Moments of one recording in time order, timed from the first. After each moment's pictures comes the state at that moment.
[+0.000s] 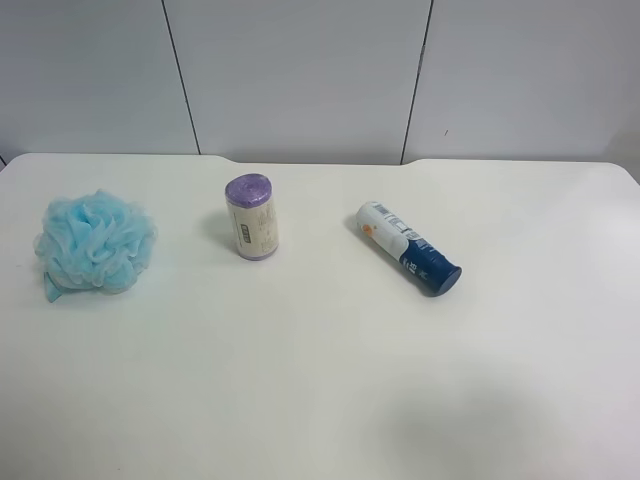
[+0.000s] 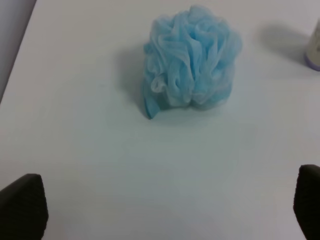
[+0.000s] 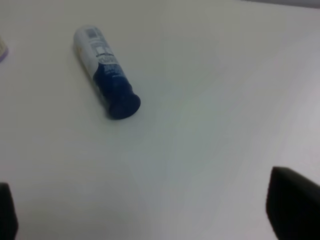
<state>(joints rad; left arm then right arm) 0.13 0.21 -0.65 -0.05 1.07 0.12 0.28 0.00 -0.50 -0.01 1.07 0.01</state>
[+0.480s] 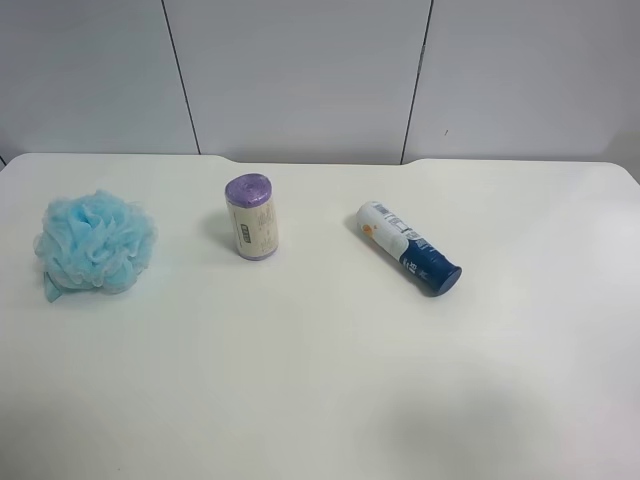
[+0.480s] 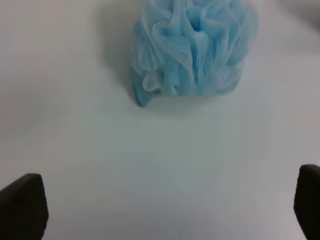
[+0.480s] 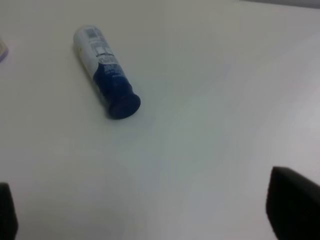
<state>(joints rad) 0.13 0.95 -0.92 -0.07 0.99 0.12 0.28 0.00 -0.50 -0.01 1.07 0.01</state>
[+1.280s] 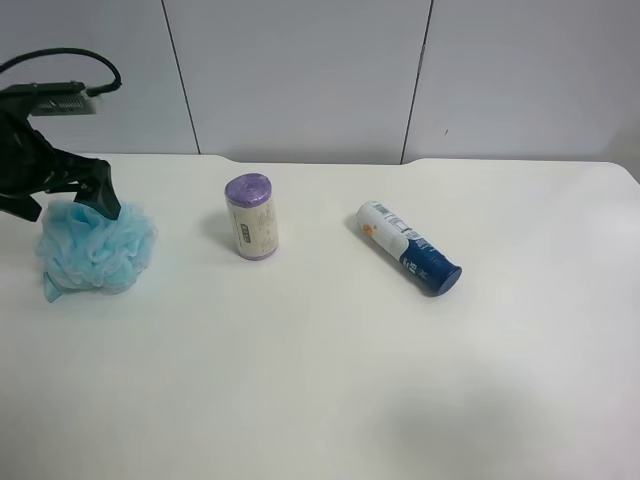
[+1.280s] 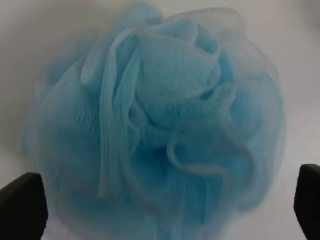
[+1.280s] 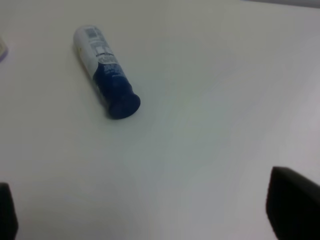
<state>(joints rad) 0.03 1.69 -1.07 -0.14 0.64 0.14 0.28 0.00 -0.50 -0.01 1.07 0.01</state>
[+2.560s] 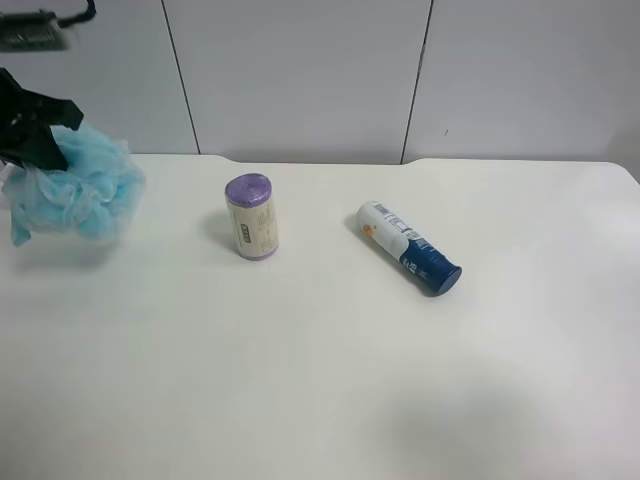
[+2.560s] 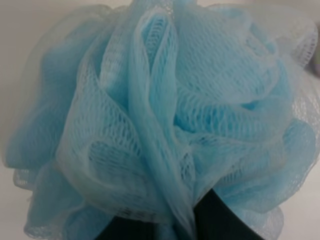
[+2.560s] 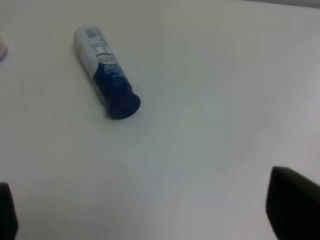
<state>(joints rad) 0.02 1.54 -1.22 -0.17 0.90 0.18 0.28 0.00 -0.50 -0.01 1.07 0.01</state>
